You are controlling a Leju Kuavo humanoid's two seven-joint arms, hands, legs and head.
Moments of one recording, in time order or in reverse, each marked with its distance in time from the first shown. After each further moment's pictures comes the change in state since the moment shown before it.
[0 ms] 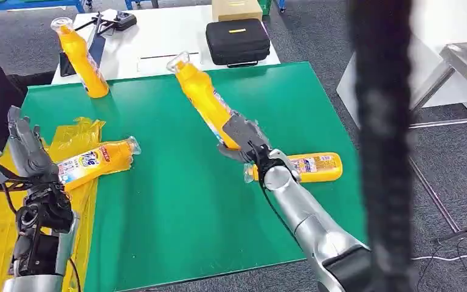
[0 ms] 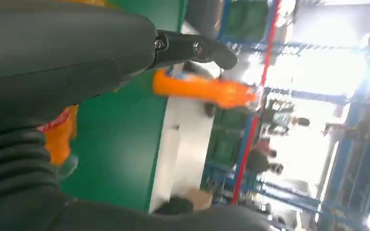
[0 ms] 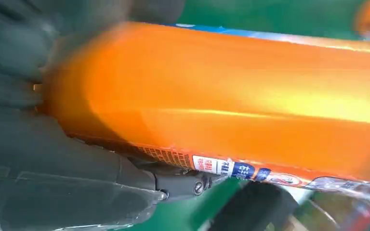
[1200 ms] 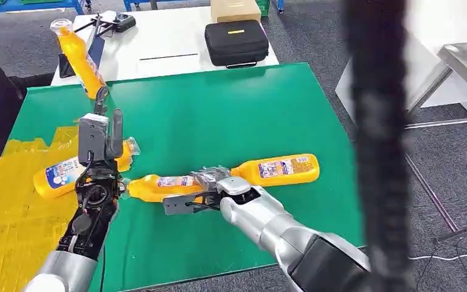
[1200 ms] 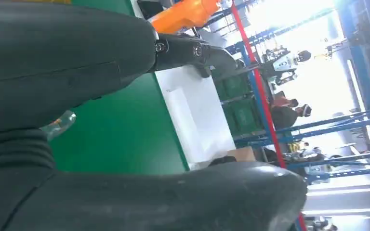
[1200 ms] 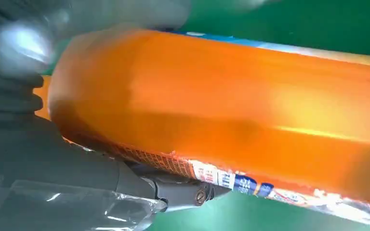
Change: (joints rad) left arm -0.137 -0.087 -0.276 0.227 -0.444 0.162 -0.029; right arm -0.135 0.146 0.495 0.427 0.524 0.242 0.283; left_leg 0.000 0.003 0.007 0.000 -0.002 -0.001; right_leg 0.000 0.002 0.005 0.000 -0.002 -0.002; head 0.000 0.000
